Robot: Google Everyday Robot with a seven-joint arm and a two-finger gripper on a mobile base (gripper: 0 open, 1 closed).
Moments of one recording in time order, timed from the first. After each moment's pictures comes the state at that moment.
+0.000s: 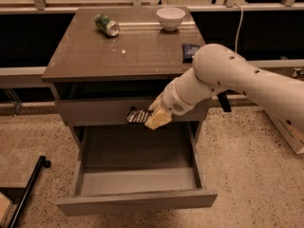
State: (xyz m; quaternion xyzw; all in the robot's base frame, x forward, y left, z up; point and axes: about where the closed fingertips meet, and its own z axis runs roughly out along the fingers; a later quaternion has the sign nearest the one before) arm 0.570 -0.020 0.759 -0.60 0.74 0.16 0.27
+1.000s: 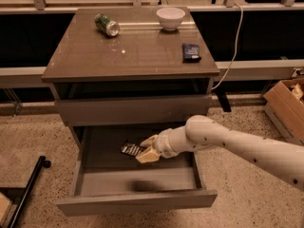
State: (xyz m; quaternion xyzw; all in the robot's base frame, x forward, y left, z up) arm 0.571 0.017 0.563 -0.53 0.73 0.28 0.33
